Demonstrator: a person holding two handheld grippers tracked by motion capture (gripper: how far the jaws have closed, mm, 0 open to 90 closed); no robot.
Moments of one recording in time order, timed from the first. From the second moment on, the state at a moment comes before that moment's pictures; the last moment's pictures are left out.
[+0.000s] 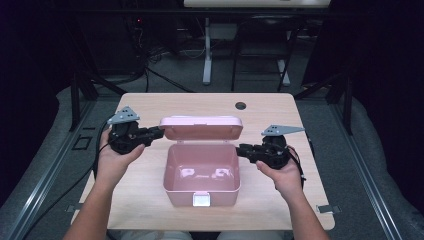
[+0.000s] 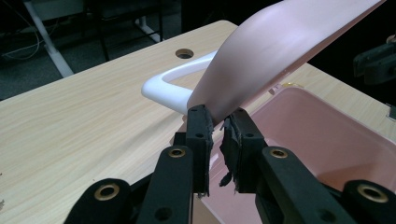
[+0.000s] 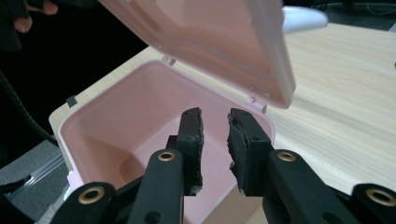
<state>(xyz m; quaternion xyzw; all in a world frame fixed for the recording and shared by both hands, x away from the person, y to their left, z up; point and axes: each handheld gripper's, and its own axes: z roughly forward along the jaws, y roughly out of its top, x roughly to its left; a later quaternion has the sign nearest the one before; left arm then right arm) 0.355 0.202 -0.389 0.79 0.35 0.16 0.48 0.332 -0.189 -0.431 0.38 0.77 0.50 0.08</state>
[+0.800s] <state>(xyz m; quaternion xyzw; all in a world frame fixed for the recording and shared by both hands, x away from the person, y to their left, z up) 0.369 0.204 -0.390 0.79 0.35 0.16 0.48 0.328 -0.162 -0.468 0.36 0.82 0.44 0.04</state>
